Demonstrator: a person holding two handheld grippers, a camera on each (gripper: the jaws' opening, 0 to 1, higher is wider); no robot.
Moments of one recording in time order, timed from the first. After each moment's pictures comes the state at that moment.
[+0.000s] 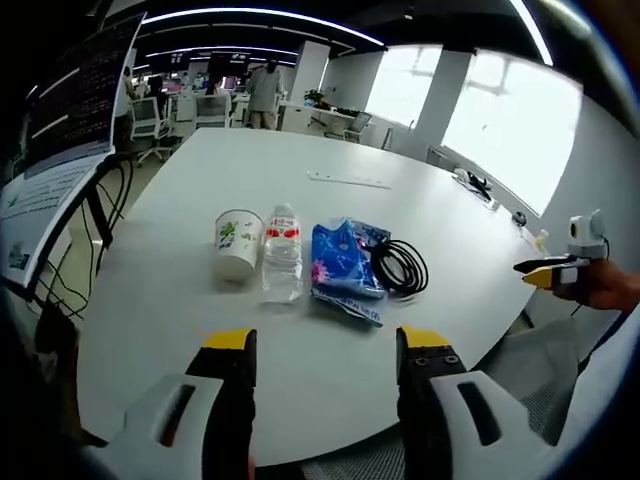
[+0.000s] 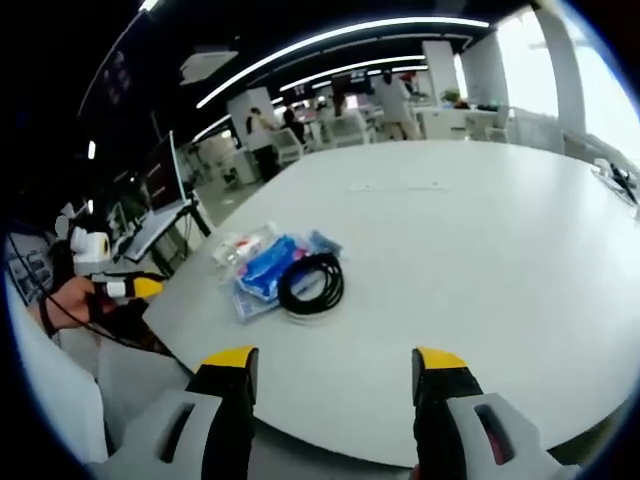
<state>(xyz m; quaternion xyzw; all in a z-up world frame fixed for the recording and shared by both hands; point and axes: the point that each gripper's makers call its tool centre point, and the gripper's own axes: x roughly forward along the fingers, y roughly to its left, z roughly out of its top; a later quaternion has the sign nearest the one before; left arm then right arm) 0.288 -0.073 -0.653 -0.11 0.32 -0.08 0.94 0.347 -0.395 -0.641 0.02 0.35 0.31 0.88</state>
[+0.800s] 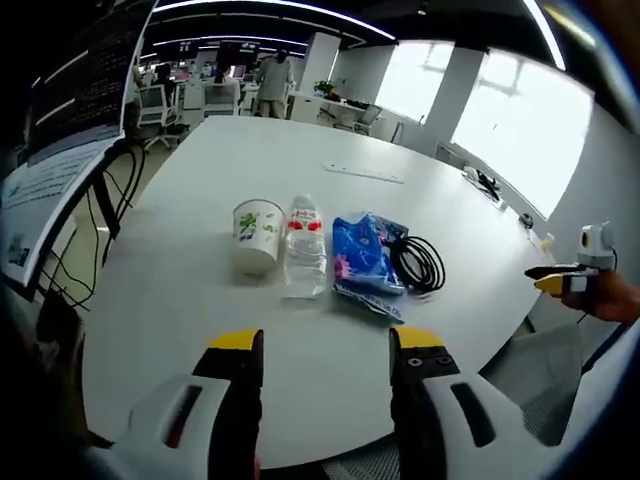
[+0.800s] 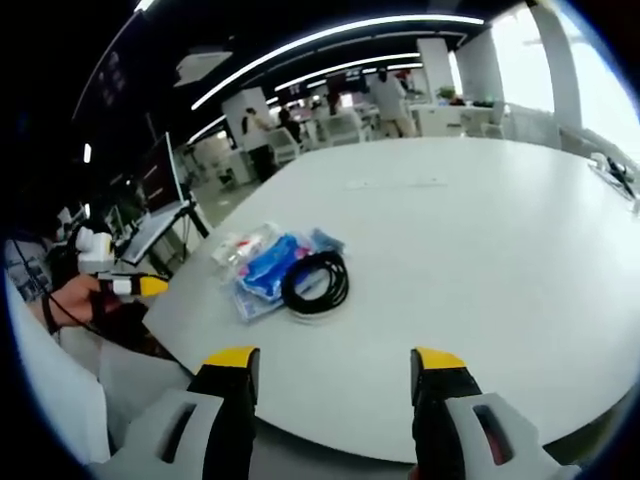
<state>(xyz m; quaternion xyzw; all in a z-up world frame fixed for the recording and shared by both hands) 0.295 -0.044 -0.665 -0.13 0.35 -0.06 0.93 0.343 -0.386 -0.645 0.03 0.36 0.30 0.88</state>
